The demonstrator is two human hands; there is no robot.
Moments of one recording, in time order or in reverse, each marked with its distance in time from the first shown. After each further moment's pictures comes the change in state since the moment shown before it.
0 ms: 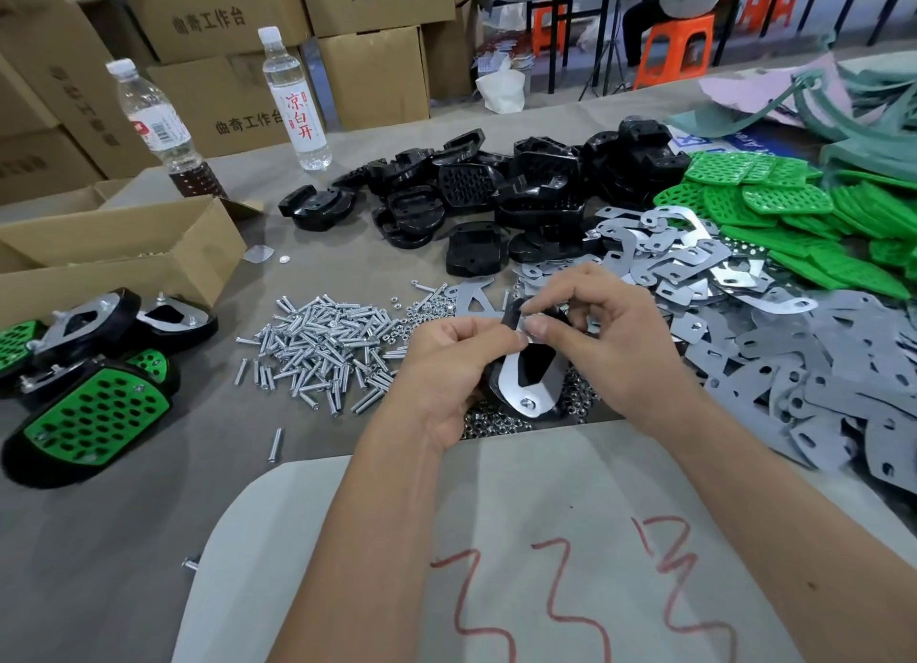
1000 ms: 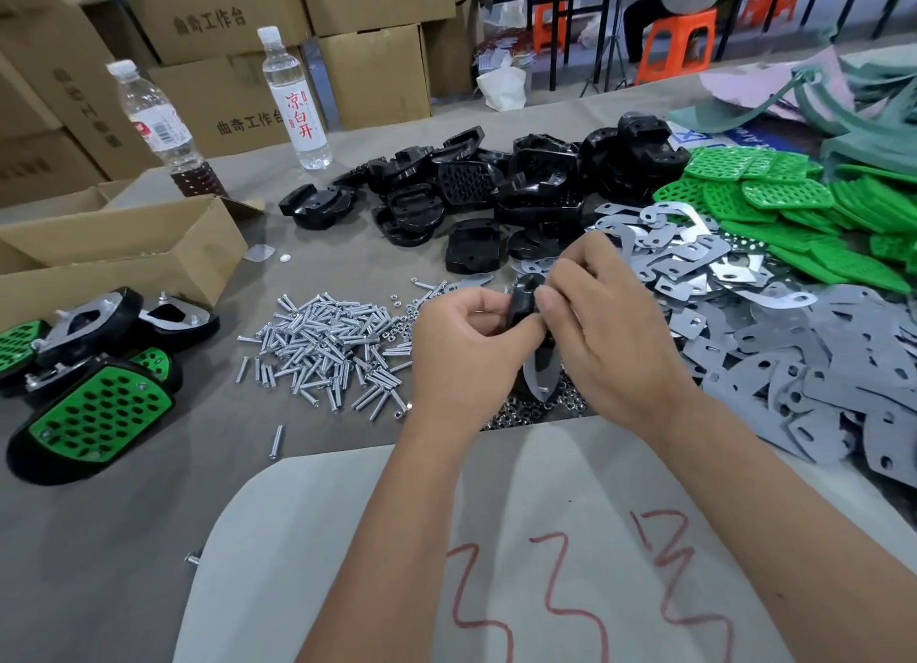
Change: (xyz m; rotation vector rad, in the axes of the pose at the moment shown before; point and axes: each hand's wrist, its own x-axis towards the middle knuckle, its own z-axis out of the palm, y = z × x) left_hand -0.017 0.004 0.018 0.255 0.138 0.443; right_hand 0.001 -0.011 0.004 -0.586 0.091 -0.288
